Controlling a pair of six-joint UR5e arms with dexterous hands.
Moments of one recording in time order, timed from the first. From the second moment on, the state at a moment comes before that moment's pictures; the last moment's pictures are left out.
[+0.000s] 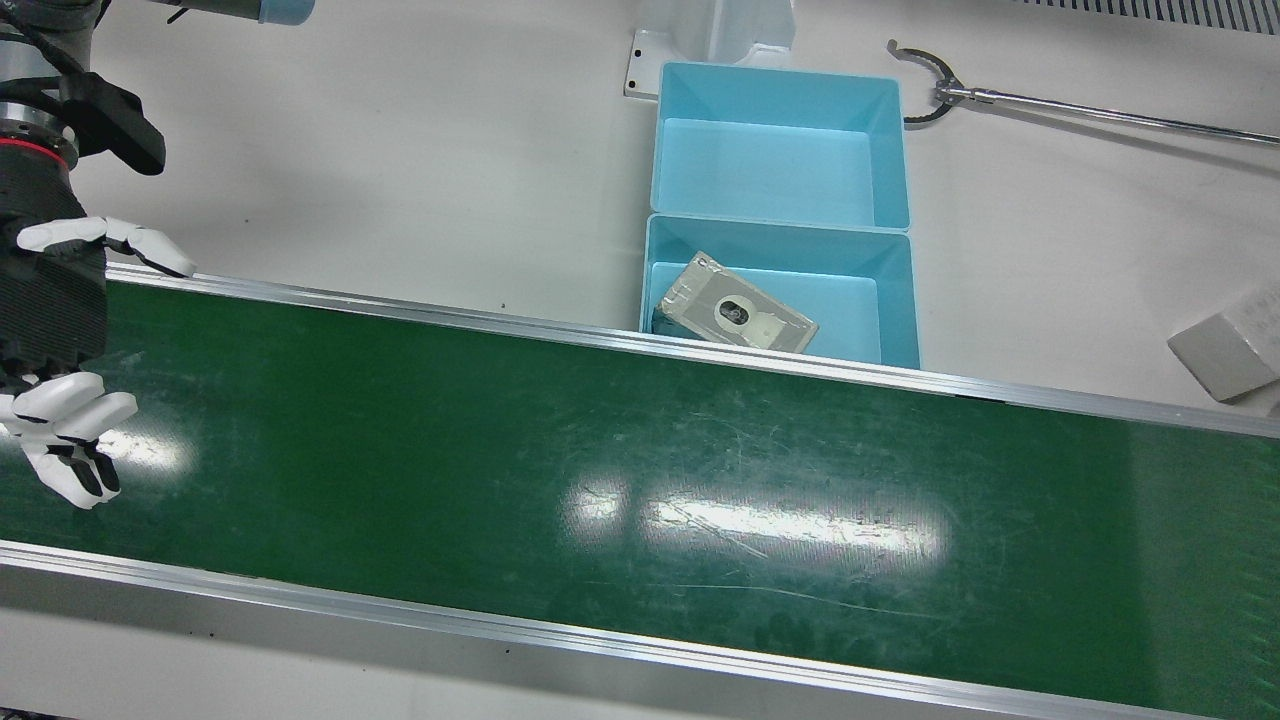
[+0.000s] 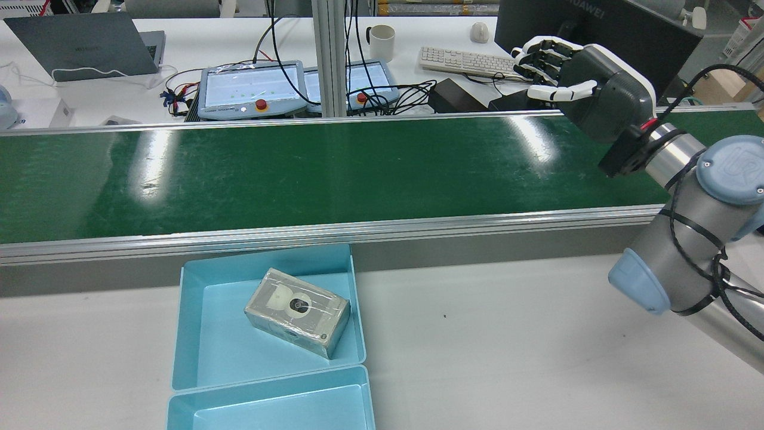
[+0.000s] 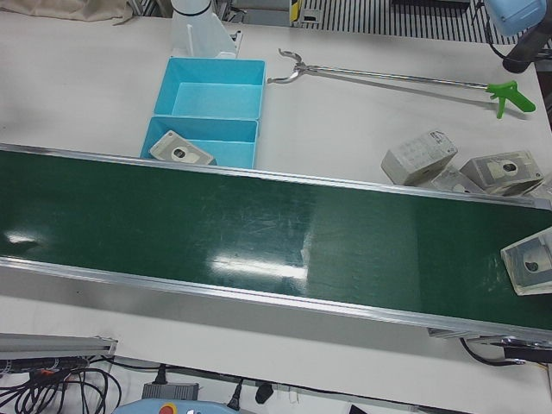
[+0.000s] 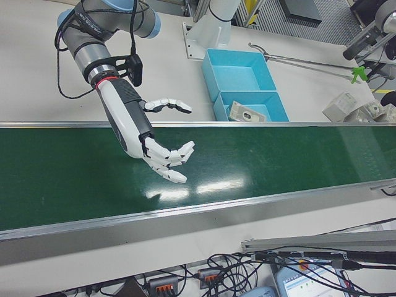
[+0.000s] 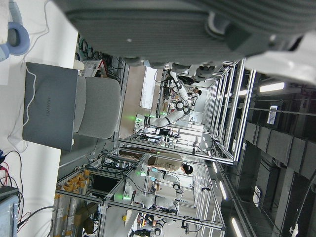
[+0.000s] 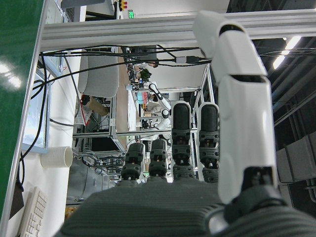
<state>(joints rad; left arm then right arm) -1.81 -1.79 -1.75 0.44 1.92 -0.15 1.05 -1.23 1.88 -3.48 -1.33 -0.03</state>
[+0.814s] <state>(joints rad) -1.81 -1.79 -1.75 0.44 1.92 -0.15 0.99 -1.17 1.84 -3.48 -1.31 -0.04</state>
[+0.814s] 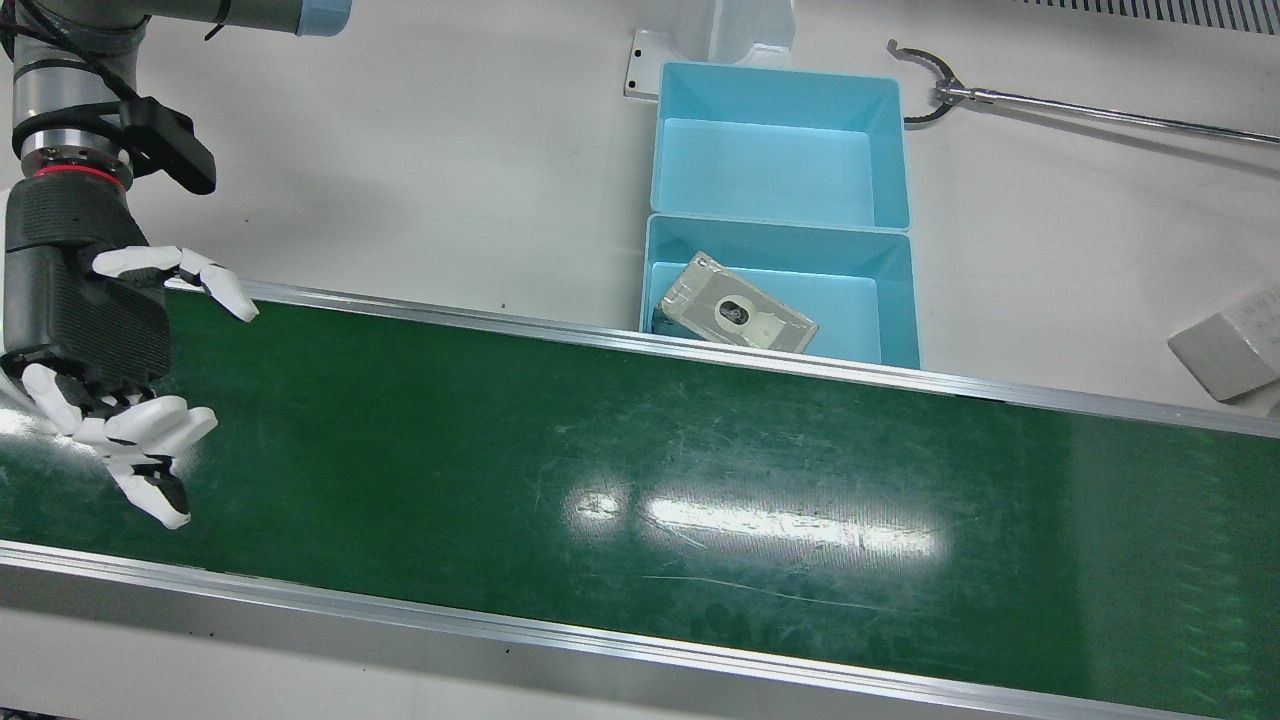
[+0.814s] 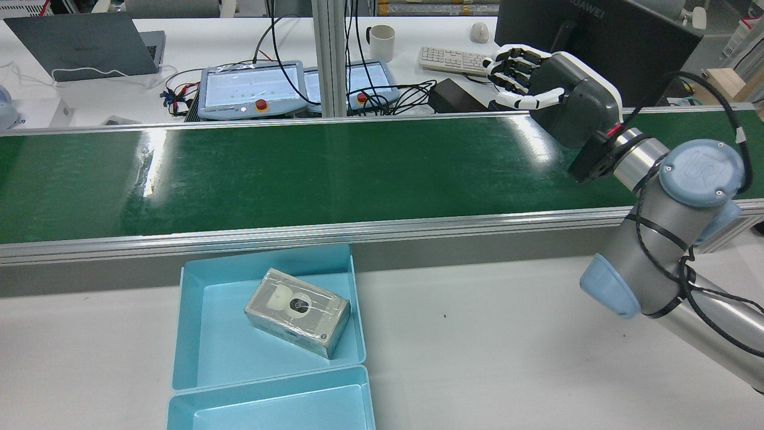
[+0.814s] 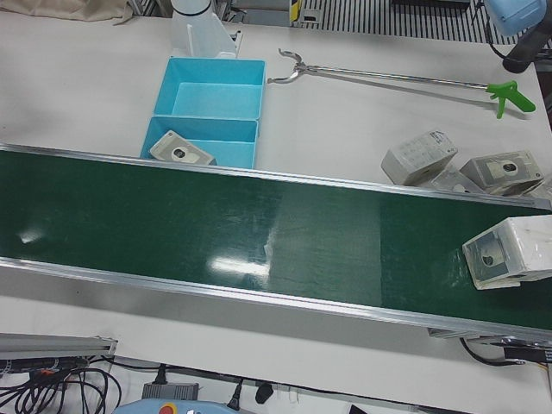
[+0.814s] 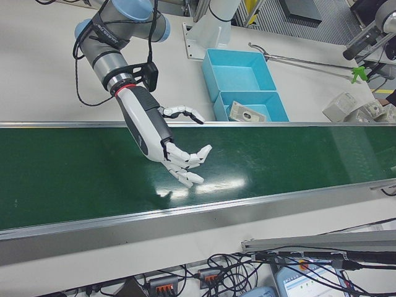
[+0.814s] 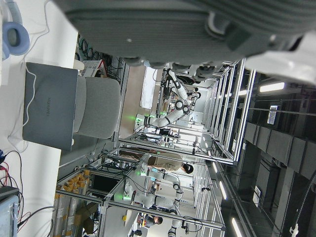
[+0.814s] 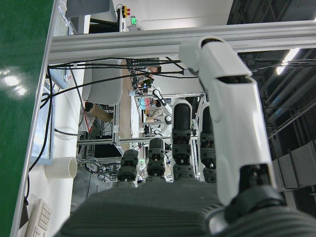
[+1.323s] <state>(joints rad) -1.81 -1.79 -1.75 0.44 1.92 -0.15 0.92 -1.06 1.76 -3.49 -1.32 -0.04</state>
